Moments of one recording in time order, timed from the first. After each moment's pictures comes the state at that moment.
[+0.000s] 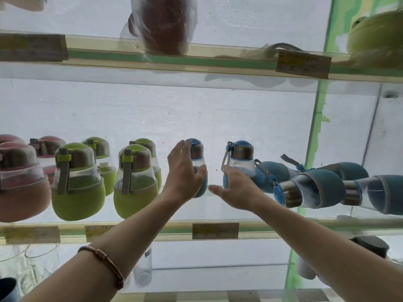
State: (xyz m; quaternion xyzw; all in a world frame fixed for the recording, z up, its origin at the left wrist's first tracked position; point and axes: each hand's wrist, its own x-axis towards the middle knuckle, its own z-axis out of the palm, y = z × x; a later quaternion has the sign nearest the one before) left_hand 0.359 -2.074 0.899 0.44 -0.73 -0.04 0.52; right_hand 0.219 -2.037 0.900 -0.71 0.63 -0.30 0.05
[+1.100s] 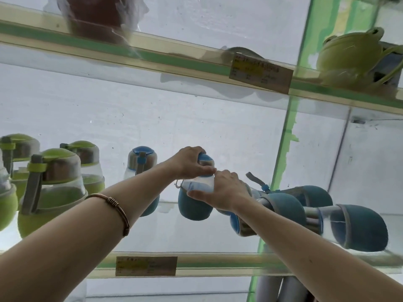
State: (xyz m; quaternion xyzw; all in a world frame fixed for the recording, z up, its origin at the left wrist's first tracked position) left_hand 0.252 -2.139 0.960 0.45 -0.83 -0.13 0.32; right_hand 0.132 -2.077 0.926 -0.67 0.72 -0.16 -0.06
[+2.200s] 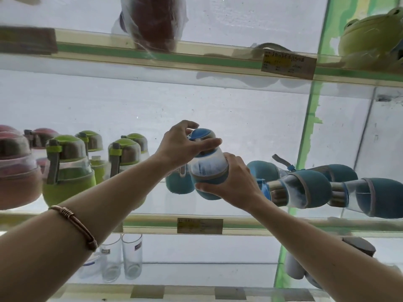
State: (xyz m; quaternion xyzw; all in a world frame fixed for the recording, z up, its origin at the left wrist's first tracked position) left_hand 0.350 -2.043 0.962 0.41 -0.72 -0.18 0.52; right_hand 0.193 -2.031 0.893 -0.71 0.54 -0.44 -0.05
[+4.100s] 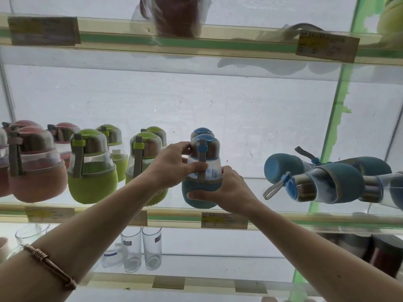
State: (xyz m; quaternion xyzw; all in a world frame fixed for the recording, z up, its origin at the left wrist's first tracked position) left_hand 0.407 -2.045 0.921 0.41 -0.77 -0.23 0.43; right_hand 0.246 -2.053 0.862 -0.73 0.54 -0.40 0.15
